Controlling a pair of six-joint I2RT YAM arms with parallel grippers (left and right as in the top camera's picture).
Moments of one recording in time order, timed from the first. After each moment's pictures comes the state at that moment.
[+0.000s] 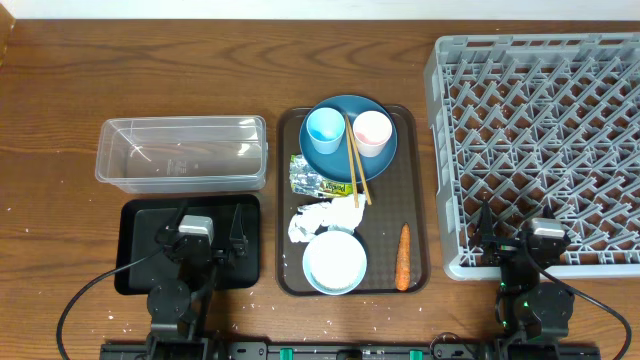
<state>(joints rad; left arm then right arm) -0.05 0.01 0.02 -0.10 0.05 -0.01 -0.01 0.02 0.01 -0.06 0.08 0.04</state>
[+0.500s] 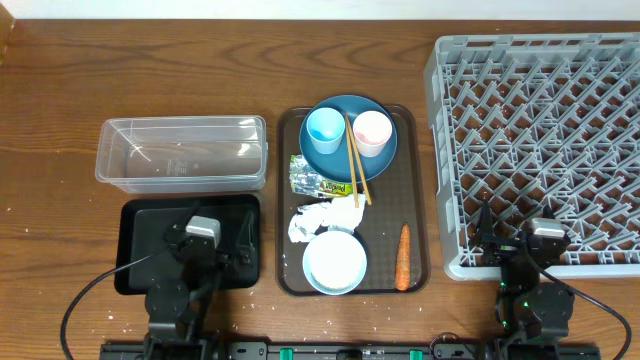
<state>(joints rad) -0.05 0.01 0.07 -0.21 0.18 -0.04 -0.01 0.02 0.01 -0.06 0.08 0.04</state>
